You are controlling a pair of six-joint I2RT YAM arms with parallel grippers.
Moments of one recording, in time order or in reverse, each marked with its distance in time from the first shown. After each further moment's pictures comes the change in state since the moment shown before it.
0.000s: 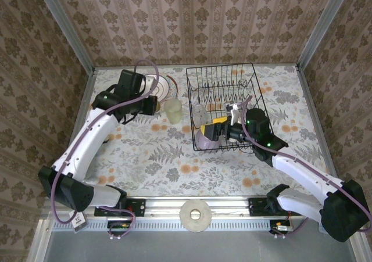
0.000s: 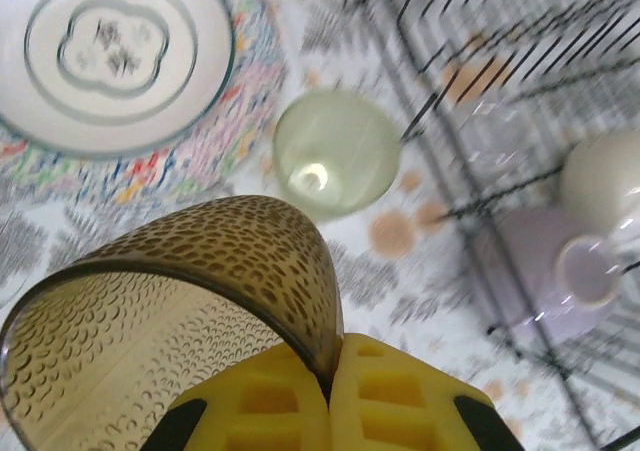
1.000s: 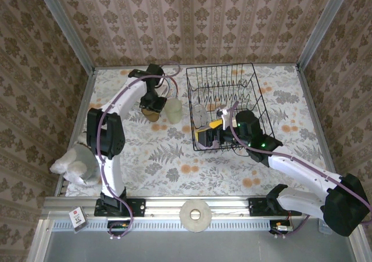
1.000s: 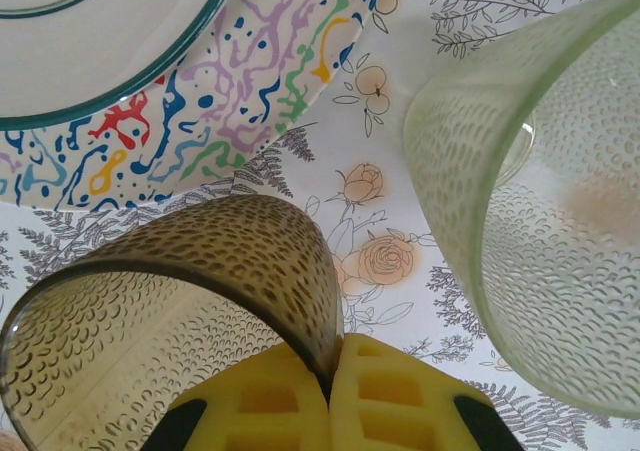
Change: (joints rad) left arm 0.066 0.629 0.328 -0.186 -0.059 0.136; right arm 0.104 0.032 0.040 -0.098 0.129 -0.116
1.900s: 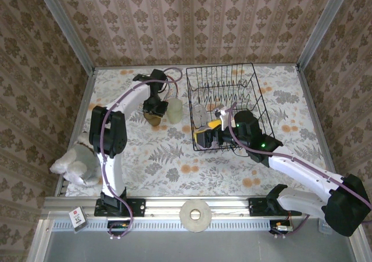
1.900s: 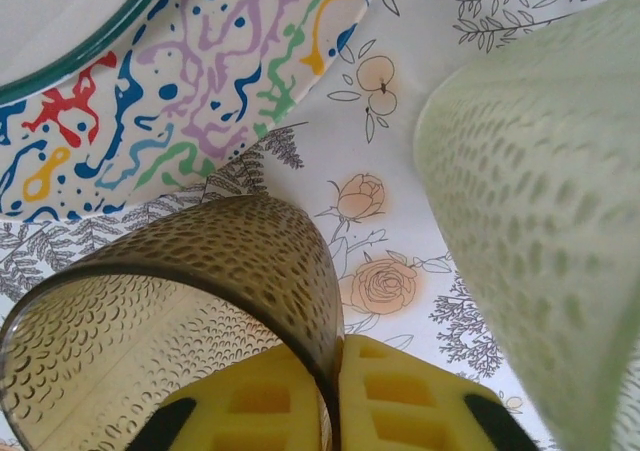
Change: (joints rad) left arm -0.020 0.026 -0.077 0.082 -0.015 -0.061; right arm 0.029 -0.007 0.024 -0.033 0.029 -0.030
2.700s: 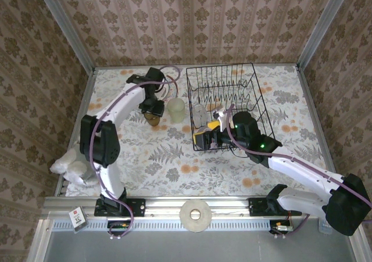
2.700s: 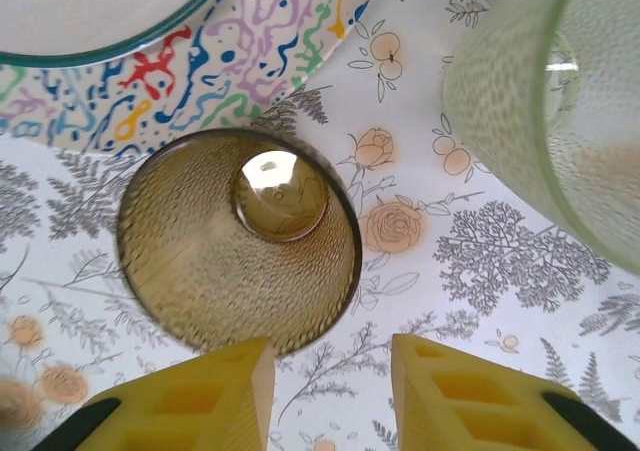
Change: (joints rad) left arm -0.020 -0.174 -0.066 -0.027 -0.063 -0.001; right arm 0.024 0.000 0.005 -0.017 0.030 -0.026
